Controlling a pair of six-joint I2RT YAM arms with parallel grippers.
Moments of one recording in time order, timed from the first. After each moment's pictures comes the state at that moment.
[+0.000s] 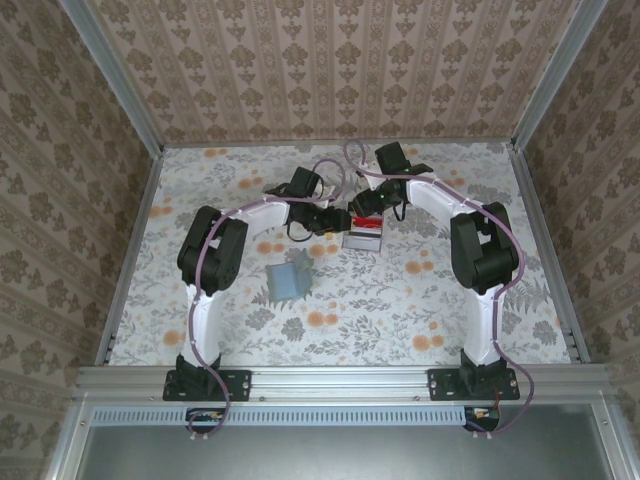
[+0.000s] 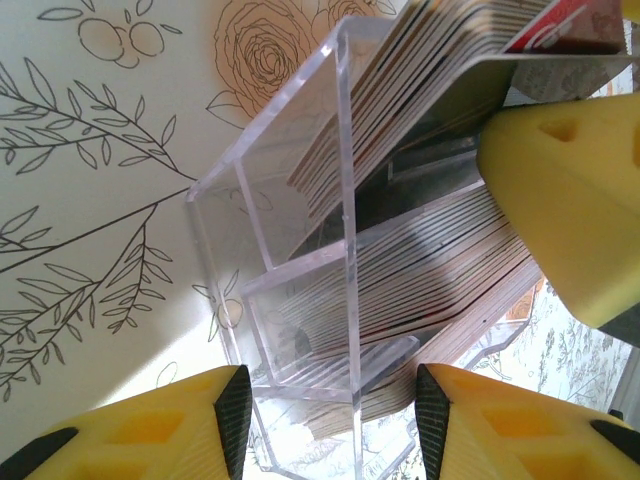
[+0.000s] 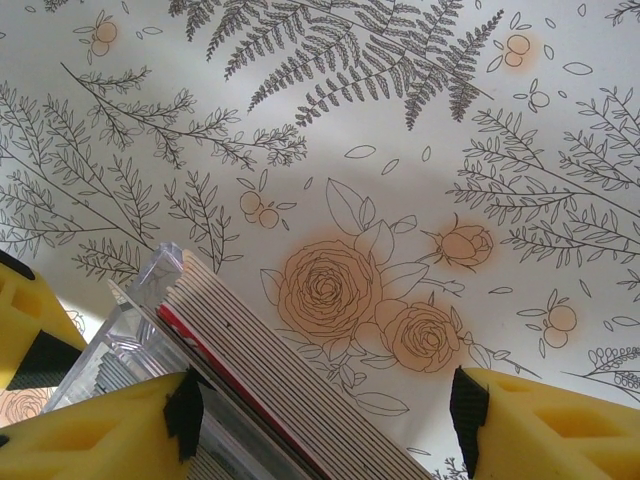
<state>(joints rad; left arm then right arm) -0.56 2.13 1.48 -0.33 0.63 -0.44 0.31 2.06 1.61 -0.58 -0.17 -0.15</state>
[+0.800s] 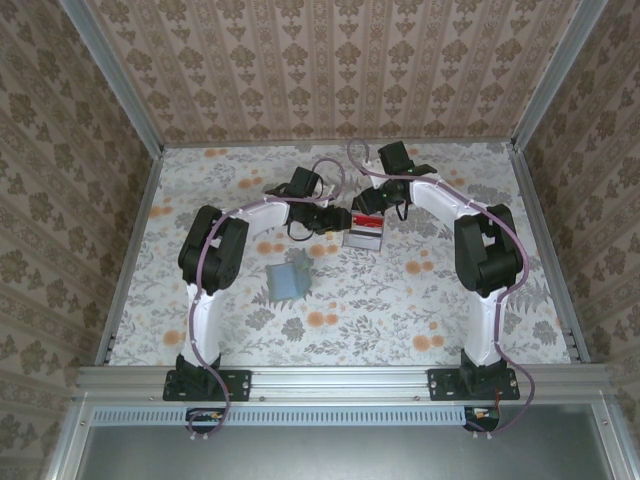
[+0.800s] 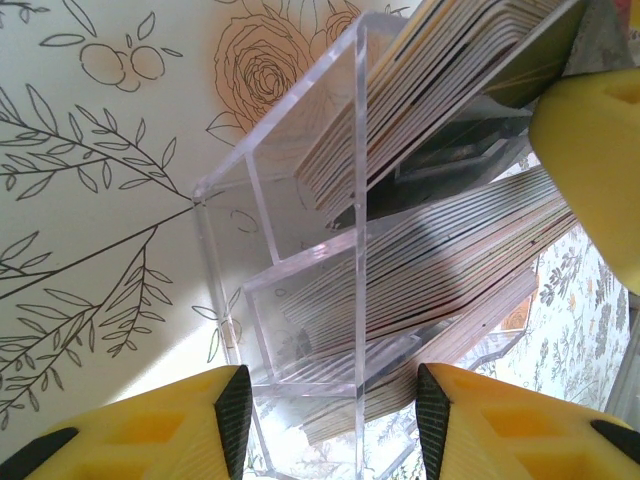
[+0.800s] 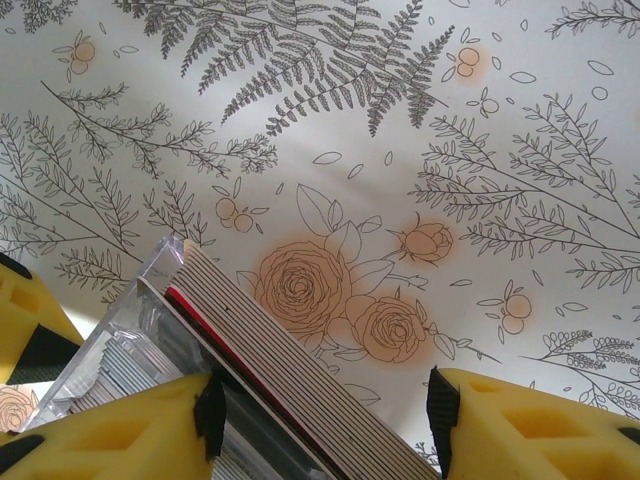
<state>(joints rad) -0.56 2.15 1.48 -0.30 0.64 -0.45 0.30 2.03 1.58 -0.56 -0.13 -0.14</state>
